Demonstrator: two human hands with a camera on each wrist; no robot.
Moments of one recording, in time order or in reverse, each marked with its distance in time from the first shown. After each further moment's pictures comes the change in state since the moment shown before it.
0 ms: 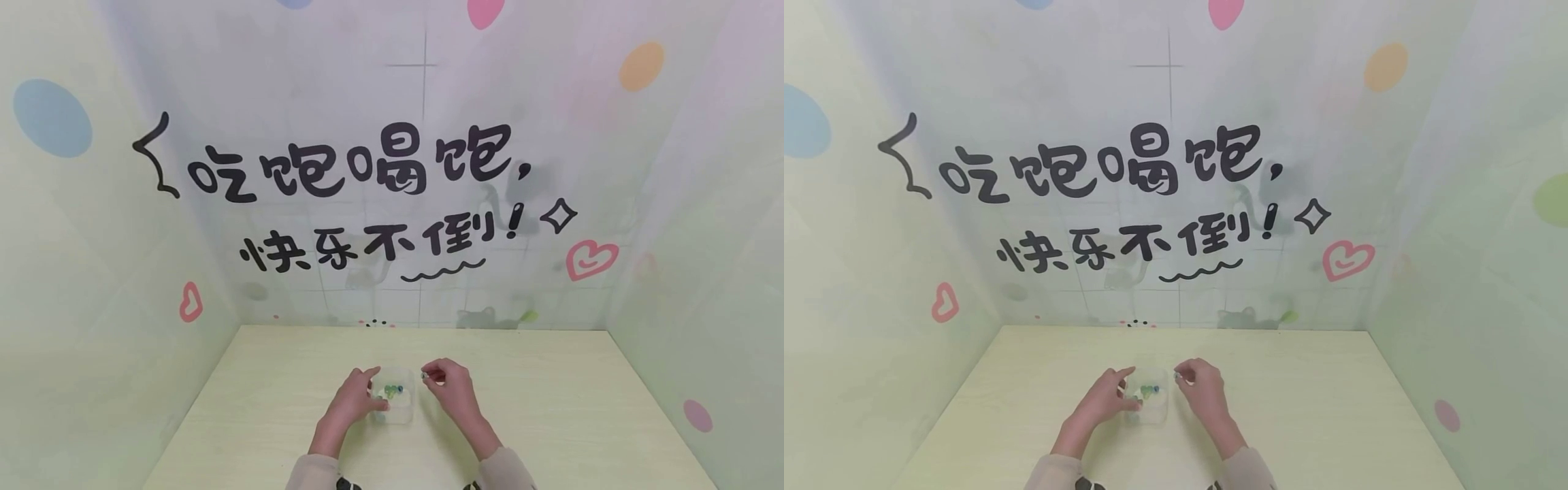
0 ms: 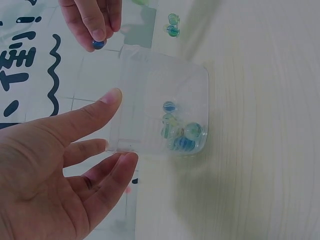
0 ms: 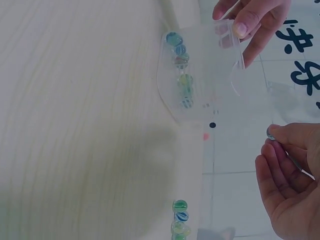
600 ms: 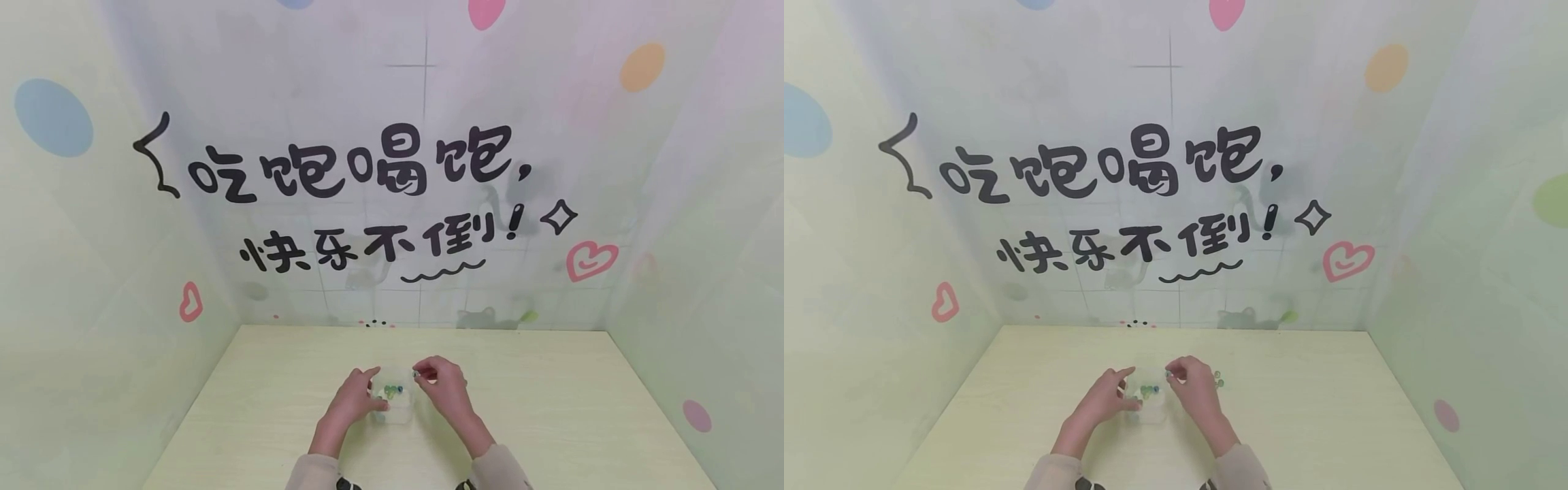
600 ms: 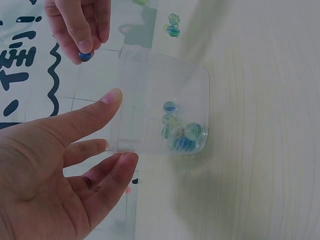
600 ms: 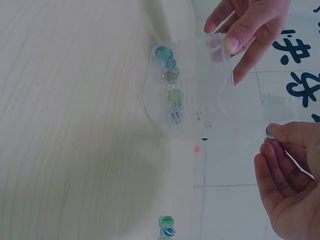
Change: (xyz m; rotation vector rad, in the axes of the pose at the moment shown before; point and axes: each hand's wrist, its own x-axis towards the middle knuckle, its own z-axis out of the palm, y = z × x) left_hand 0.000 0.001 -0.001 -0.009 -0.001 0.002; right_hand 0.006 -0.011 0.006 -0.001 -0.038 -0.044
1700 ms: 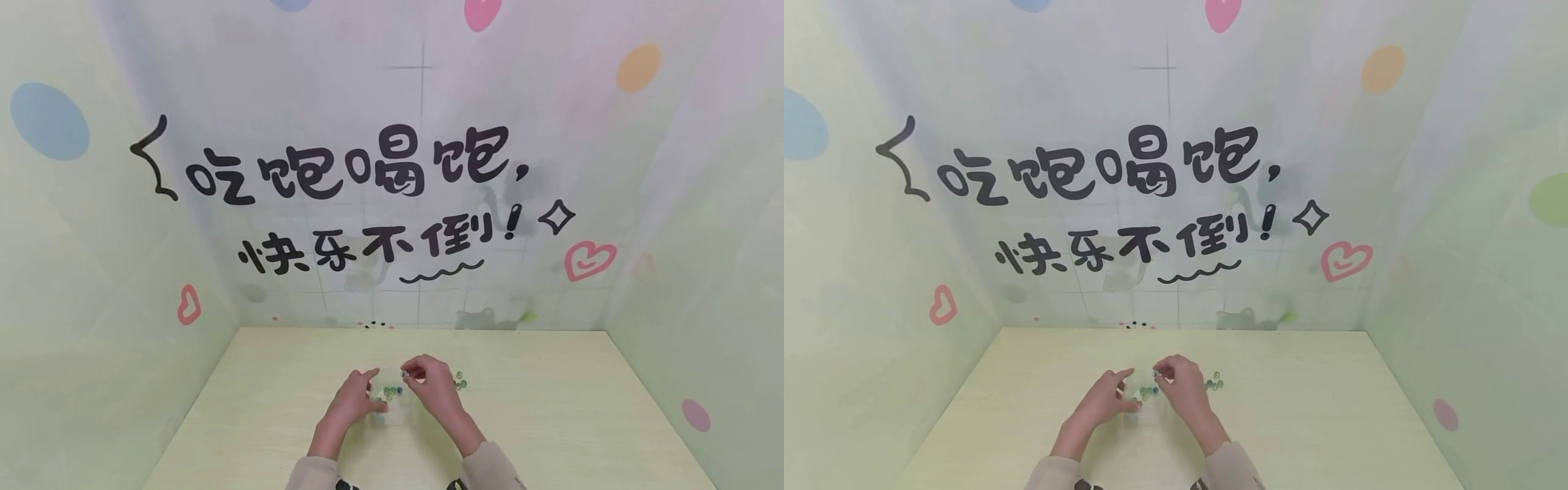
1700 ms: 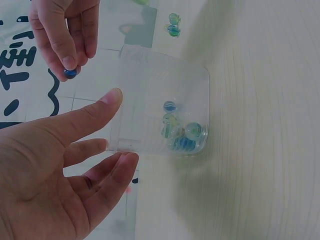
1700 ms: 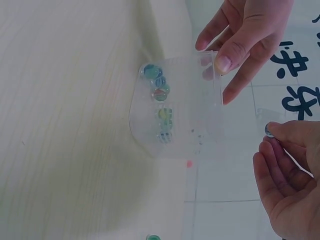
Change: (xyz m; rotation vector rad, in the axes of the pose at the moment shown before) left_hand 0.002 -0.004 0.002 0.027 -0.017 0.006; right_hand 0.003 -0.014 0.007 0.037 -0.032 -0.059
